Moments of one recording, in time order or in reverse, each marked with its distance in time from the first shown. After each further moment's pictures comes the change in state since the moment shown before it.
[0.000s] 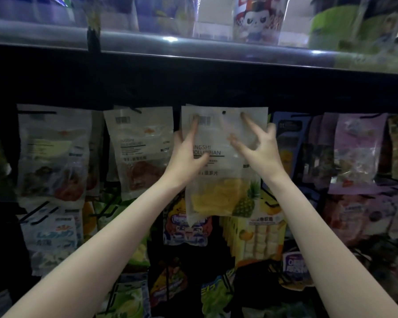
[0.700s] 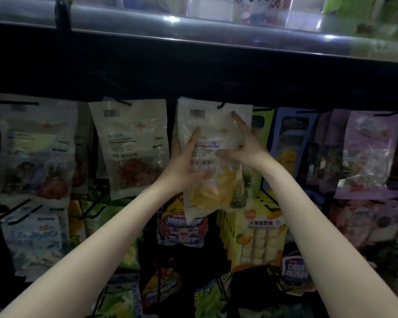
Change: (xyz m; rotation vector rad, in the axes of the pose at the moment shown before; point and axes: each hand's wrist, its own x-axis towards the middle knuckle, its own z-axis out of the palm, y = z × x) left_hand 0.014 -0.041 0.028 0.016 -0.172 -0.067; right_hand 0.055 0.059 0.026 -0.182 -0.291 0.089
